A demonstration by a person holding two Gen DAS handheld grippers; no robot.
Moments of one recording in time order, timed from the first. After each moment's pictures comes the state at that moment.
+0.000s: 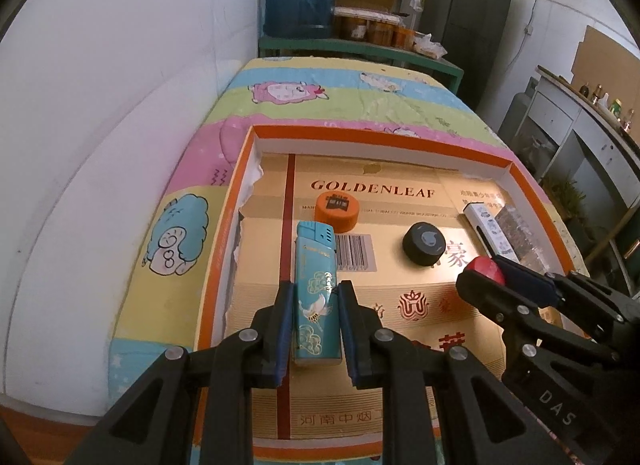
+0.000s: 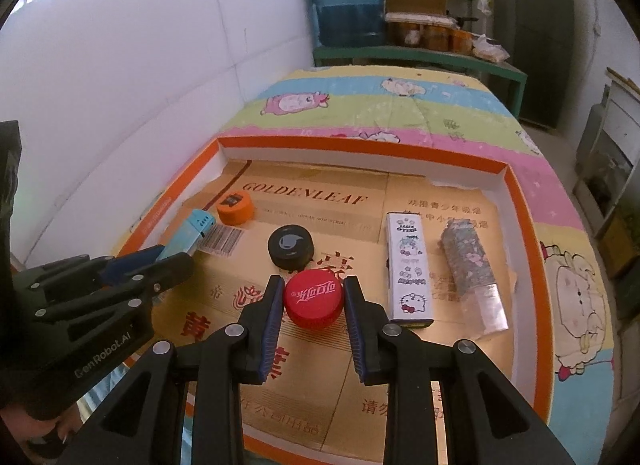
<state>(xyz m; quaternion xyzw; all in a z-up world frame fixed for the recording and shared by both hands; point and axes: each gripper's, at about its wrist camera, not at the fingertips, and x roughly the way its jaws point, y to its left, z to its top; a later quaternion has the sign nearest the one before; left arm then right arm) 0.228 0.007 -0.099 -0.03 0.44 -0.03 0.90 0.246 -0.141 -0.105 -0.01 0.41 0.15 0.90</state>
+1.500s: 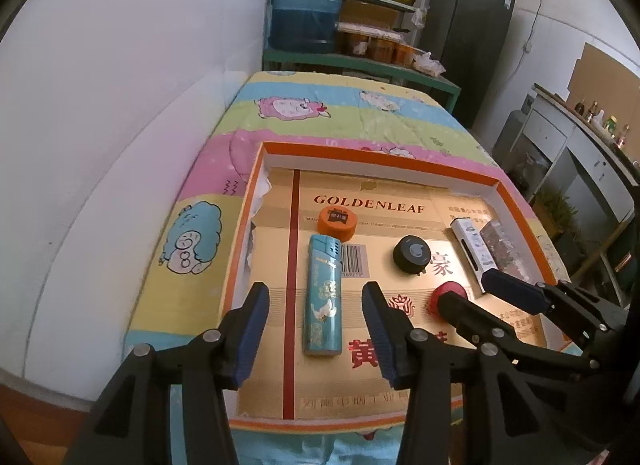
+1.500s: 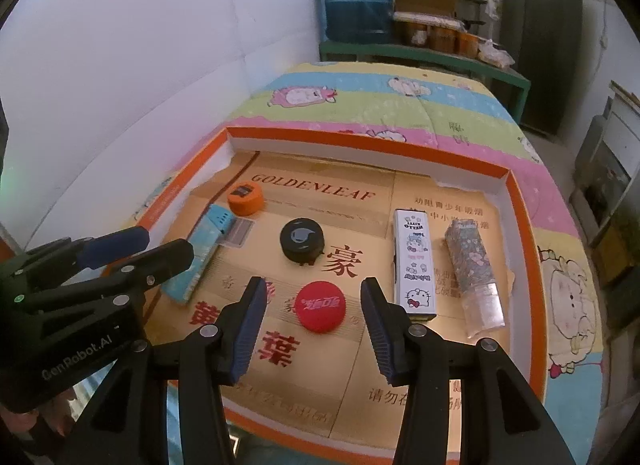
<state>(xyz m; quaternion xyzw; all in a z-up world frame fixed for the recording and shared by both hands) 0.208 0.016 -0.079 -0.05 0.42 -0.04 0.91 0.234 -0.132 -0.095 -0.03 0.42 0.15 0.90</state>
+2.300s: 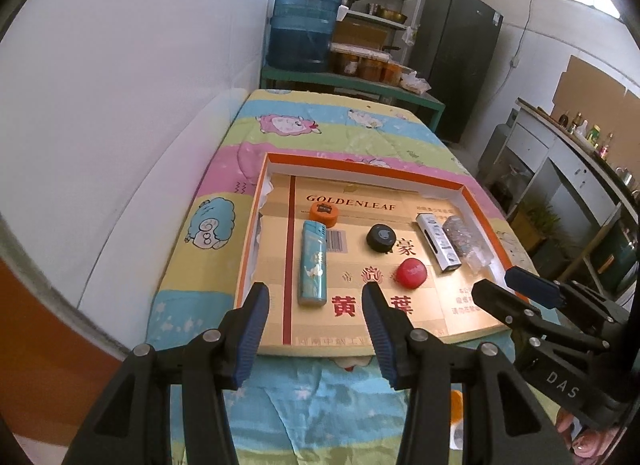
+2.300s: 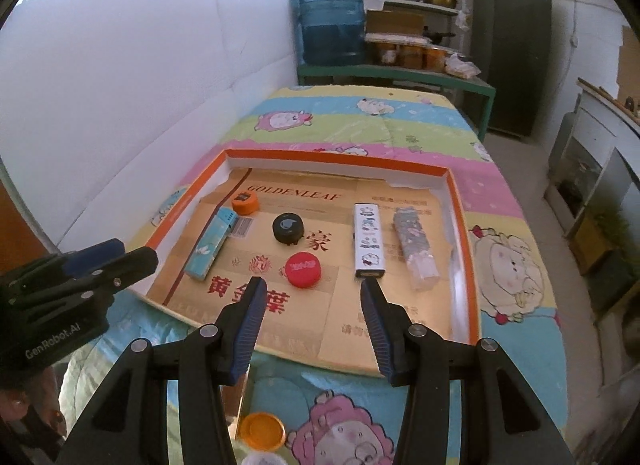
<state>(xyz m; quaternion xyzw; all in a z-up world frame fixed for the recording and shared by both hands) 0.150 0.025 -0.047 -0.06 0.39 -0.05 0.92 0.166 -0.157 -0.053 -0.02 0.39 0.11 0.92</state>
